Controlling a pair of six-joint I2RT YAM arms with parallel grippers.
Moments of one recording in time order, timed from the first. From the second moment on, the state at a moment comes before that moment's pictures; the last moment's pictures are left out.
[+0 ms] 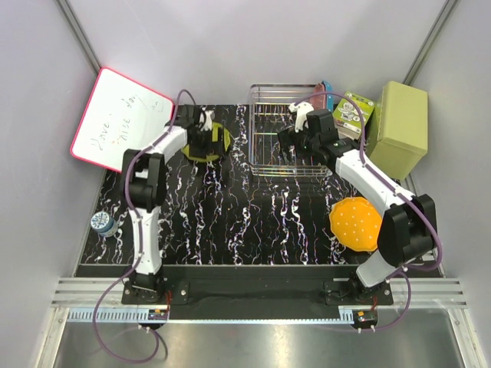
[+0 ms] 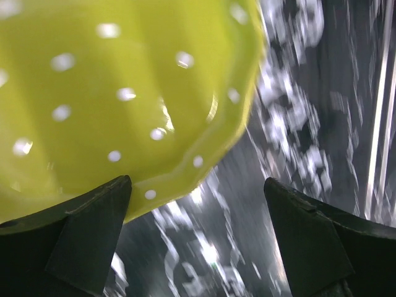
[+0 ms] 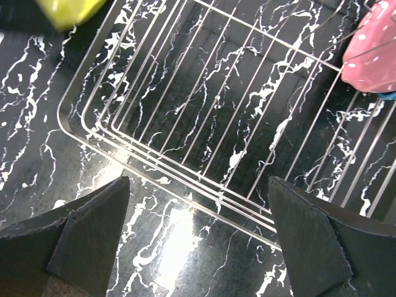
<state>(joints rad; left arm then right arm) -0.18 2.24 1.79 -0.57 0.31 -0.16 0.40 1.59 1.32 -0.35 -0.07 -0.02</state>
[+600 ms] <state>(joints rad) -0.52 1.66 0.96 -0.68 0.53 -0.35 0.40 1.40 1.16 -0.35 -0.14 0.03</state>
